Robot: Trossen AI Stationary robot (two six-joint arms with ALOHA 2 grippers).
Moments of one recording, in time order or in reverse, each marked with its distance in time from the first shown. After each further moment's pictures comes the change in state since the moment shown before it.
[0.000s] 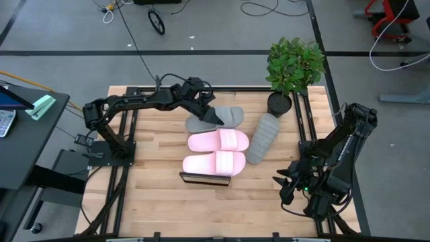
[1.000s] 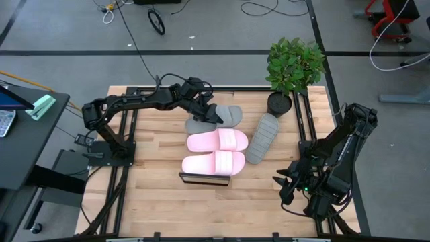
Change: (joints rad) left arm 0.008 -0.005 0.004 -0.086 -0.071 -0.180; right arm 0.000 0.000 0.000 0.000 0.000 0.000
